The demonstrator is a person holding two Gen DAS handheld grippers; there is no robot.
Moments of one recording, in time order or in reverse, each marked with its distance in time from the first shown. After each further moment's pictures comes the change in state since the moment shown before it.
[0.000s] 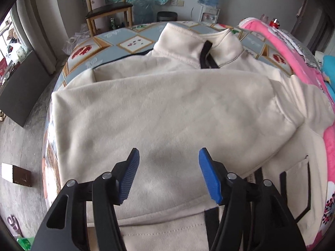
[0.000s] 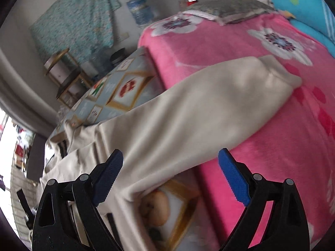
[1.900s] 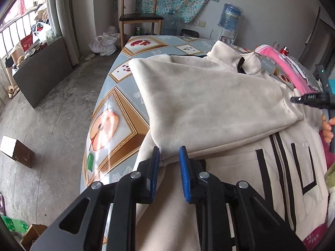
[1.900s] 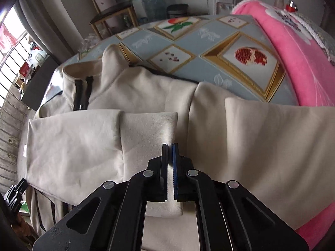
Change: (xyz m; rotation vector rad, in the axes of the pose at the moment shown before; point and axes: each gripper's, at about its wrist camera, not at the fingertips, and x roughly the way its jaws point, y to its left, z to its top) left arm -0.069 0.101 -0.093 -0.147 -0.159 -0.003; right arm 0.155 0.222 -0.058 -0.498 0.254 0.077
